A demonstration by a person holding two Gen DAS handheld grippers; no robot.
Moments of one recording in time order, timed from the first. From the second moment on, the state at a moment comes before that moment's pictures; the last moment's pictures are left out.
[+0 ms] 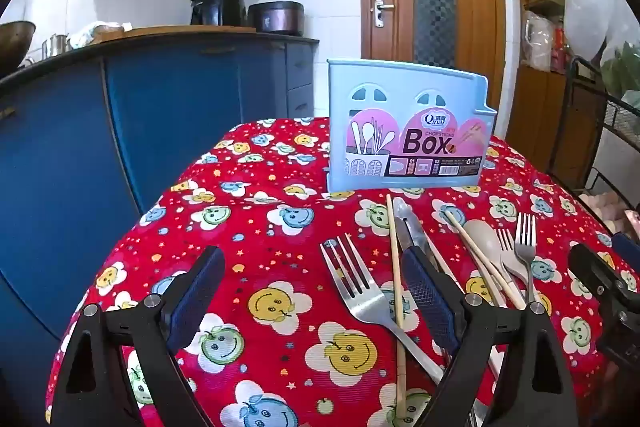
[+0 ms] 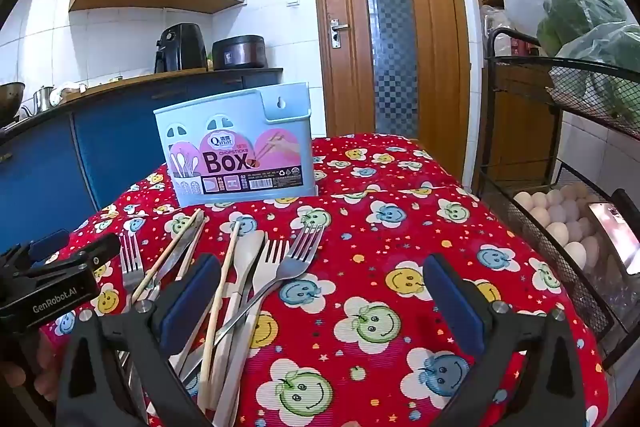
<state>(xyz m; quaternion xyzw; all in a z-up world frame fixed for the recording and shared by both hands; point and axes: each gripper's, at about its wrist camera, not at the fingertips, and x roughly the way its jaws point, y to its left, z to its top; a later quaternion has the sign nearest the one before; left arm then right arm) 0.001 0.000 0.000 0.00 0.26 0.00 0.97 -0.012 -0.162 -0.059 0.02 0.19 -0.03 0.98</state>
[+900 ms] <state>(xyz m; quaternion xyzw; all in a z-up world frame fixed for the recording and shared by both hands) 0.001 0.000 0.000 0.00 0.25 0.00 0.97 -0.014 -0.163 -0.057 0.02 0.19 -0.04 0.98</state>
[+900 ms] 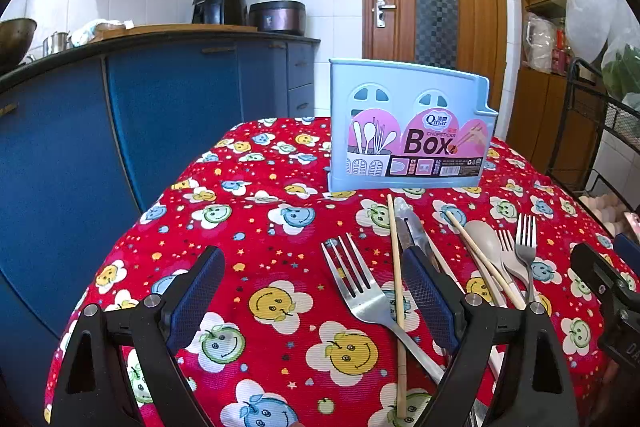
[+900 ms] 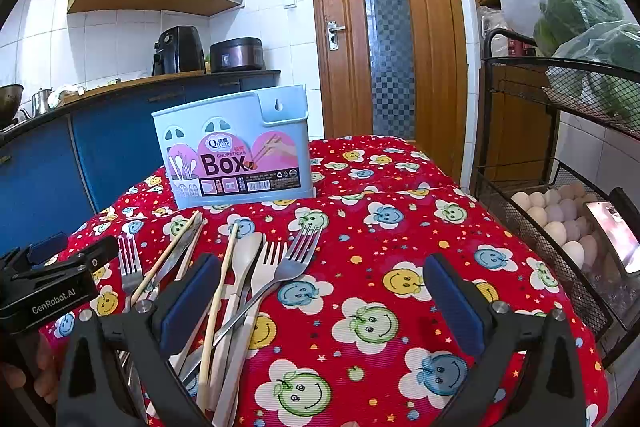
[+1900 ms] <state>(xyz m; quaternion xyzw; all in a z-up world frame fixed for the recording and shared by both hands) 0.003 0.003 -0.003 0.00 0.25 0.00 0.97 -0.014 -0.162 -0.056 0.02 0.18 -0.04 0.98</state>
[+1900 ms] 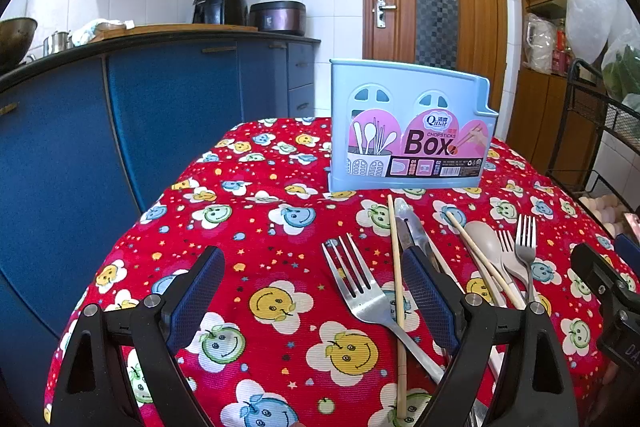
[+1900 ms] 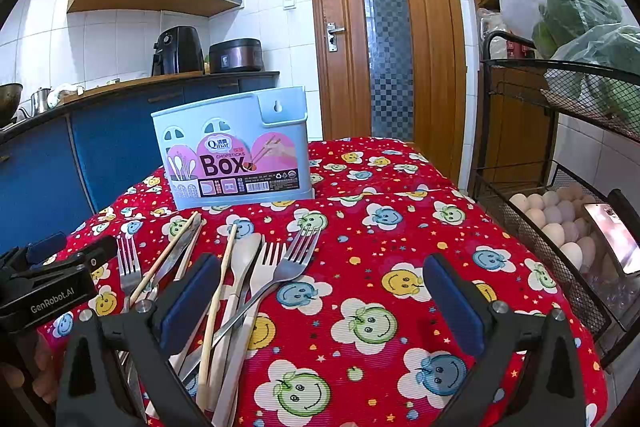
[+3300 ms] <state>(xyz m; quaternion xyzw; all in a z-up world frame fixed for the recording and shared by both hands) 0.009 0.011 0.007 -0.02 0.29 -0.01 0.96 0.002 -0.169 -0.046 0.02 0.25 -0.02 0.97</state>
